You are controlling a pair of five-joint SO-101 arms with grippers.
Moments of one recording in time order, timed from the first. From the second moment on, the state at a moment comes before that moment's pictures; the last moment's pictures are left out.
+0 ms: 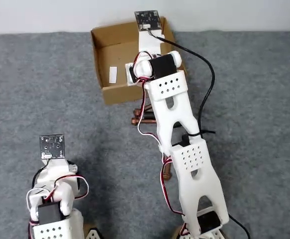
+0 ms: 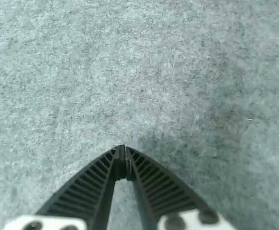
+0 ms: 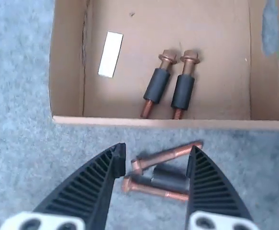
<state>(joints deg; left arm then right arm) -15.7 -101.3 96.9 67.2 1.7 -25.2 55.0 -89.8 100.3 -10.2</state>
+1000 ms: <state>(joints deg) -18.9 -101.3 96.9 67.2 1.7 -23.4 42.9 -48.2 100.1 38.9</state>
